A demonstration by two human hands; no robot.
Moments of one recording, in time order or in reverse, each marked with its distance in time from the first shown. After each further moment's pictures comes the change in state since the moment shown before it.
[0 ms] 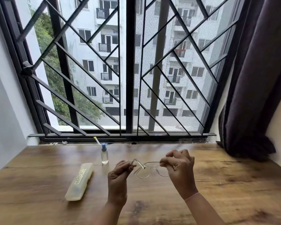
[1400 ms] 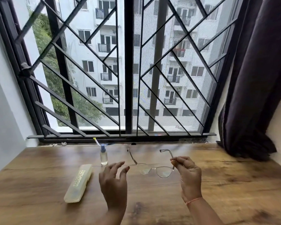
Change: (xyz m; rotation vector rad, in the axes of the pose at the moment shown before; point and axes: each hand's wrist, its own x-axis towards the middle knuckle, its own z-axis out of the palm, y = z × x) left_hand -0.015 0.018 0.004 1.033 0.293 0.364; right_hand -0.012 0.021 0.010 0.969 0.186 0.632
